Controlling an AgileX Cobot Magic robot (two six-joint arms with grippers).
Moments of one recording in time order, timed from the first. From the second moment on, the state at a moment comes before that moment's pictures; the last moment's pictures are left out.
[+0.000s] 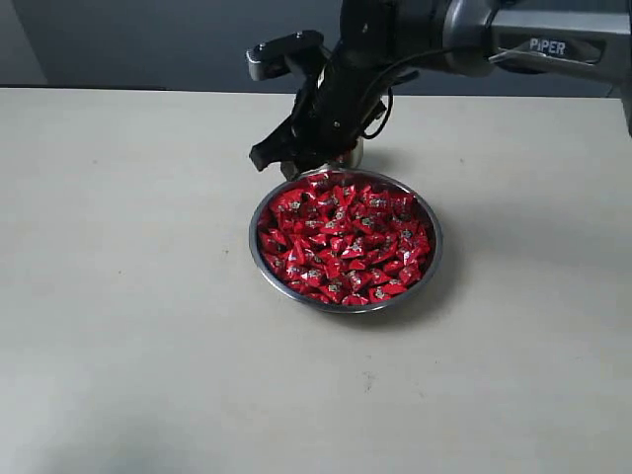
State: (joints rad) left arm 0.12 0.00 0.01 0.03 0.34 0.03; right arm 0.71 2.13 -1.71 0.19 0.78 -0.22
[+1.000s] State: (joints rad) left arm 0.12 0.00 0.01 0.03 0.34 0.03; right arm 0.71 2.27 -1.70 0.21 0.68 -0.23
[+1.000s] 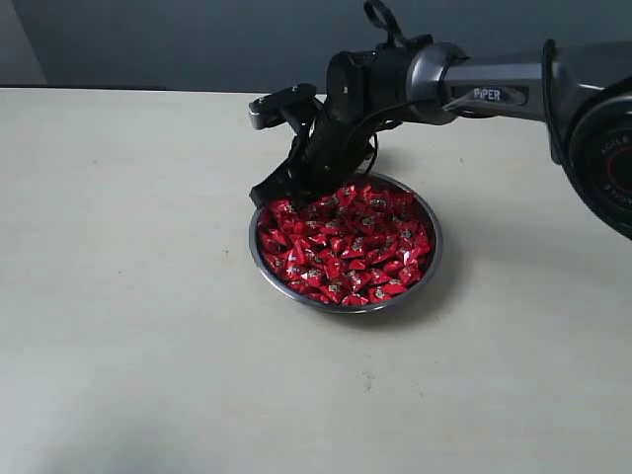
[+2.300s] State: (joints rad) left arm 0.12 0.00 0.01 0.03 0.34 0.03; right arm 0.56 2.17 -1.70 0.12 0.39 -0.07
